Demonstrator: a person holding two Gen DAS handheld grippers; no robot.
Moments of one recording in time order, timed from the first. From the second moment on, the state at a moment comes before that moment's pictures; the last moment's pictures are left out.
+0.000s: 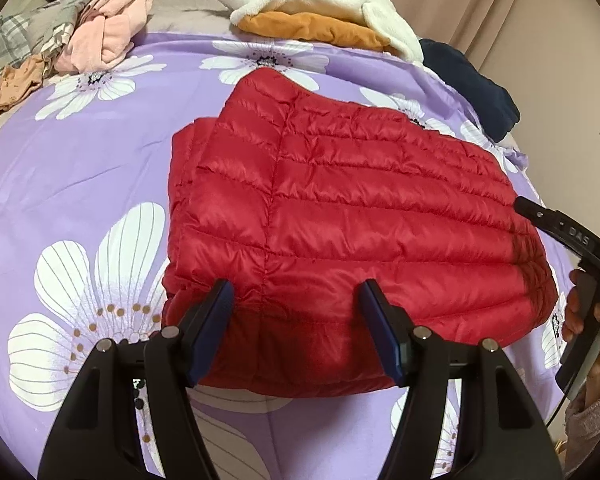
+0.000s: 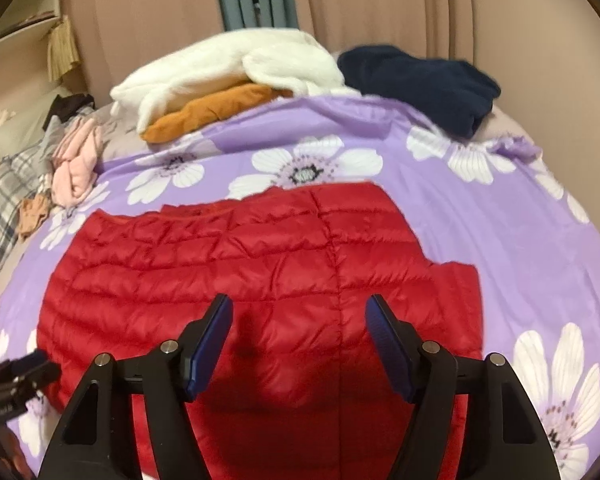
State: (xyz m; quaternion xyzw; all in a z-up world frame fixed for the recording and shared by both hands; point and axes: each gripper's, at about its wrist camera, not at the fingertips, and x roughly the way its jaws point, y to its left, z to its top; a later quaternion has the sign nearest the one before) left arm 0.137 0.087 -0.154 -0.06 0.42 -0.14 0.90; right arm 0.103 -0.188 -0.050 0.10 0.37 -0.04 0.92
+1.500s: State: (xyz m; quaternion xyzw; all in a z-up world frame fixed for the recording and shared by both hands) left arm 0.070 0.122 -0.155 -0.17 0.44 -0.14 0.87; right arm 0.027 -0.210 -0.054 0.19 0.37 -0.05 0.91
